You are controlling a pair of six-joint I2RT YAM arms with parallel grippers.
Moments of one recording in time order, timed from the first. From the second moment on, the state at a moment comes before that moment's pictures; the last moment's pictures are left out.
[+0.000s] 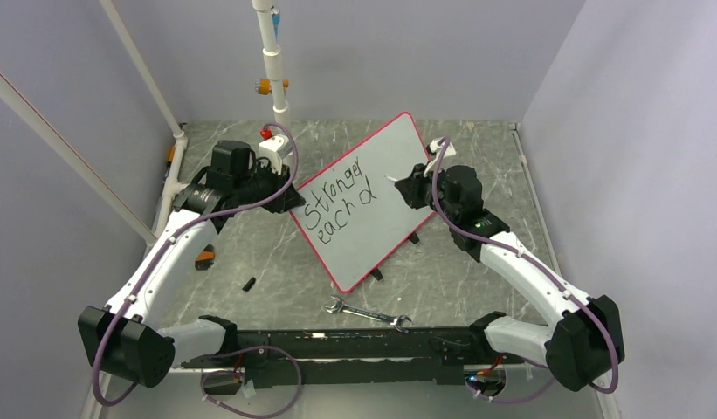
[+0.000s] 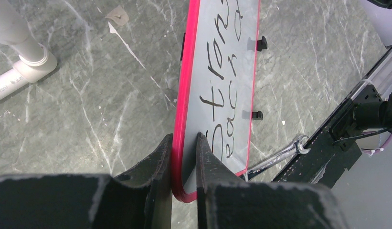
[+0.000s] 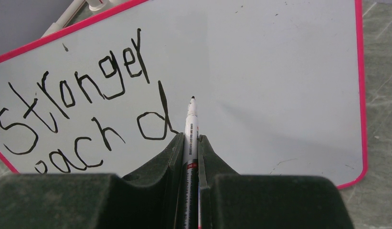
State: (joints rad) left arm -0.30 1.19 1.15 -0.59 0.47 -0.04; right arm 0.45 1.13 0.81 0.08 -0.12 0.24
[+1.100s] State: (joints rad) left arm -0.30 1.19 1.15 -0.59 0.47 -0.04; right arm 0.45 1.27 0.86 0.11 -0.16 0.26
